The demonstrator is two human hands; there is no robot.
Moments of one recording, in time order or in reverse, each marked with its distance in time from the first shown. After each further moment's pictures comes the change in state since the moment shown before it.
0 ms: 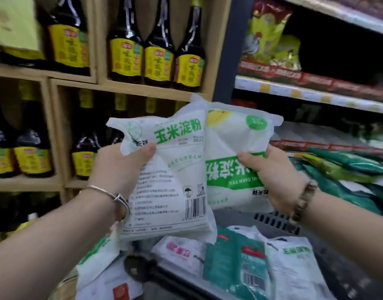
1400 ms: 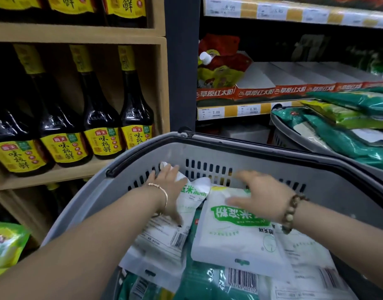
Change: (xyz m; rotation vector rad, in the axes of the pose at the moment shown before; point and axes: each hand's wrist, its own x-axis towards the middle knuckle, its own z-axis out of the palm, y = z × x) left_hand 0.071 -0.184 0.136 1.742 -1.069 0.319; right_hand 0.021 0.148 -0.078 -1.166 -0.392 0.191
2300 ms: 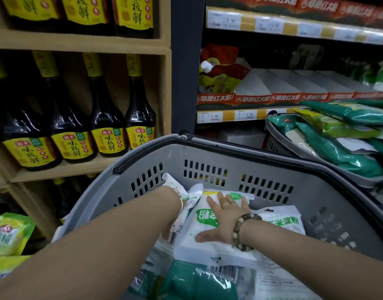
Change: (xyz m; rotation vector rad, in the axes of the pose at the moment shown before) left_hand -0.006 0.036 -0.009 0.395 -0.526 0.058; right_hand 0.011 -0.018 0.077 -0.173 -0.332 0.010
